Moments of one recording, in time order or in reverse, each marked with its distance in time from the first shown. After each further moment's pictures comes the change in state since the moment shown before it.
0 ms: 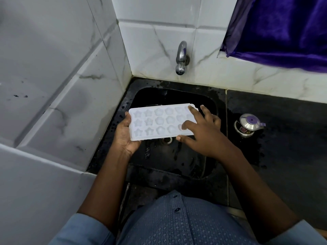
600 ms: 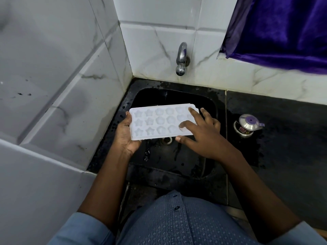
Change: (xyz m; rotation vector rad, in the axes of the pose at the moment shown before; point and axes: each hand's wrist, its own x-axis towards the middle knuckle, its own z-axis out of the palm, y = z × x) left_hand 0.002 -0.001 -0.004 0.008 0.005 0.005; right_hand -0.008 -0.001 0.003 0.066 -0.007 0.015
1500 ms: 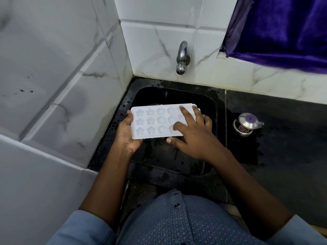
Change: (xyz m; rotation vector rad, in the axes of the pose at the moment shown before) left_hand -0.009 -0.002 0.004 0.020 -0.024 -0.013; right_hand -0.001 -0.032 0.003 -0.110 0.008 -0.060
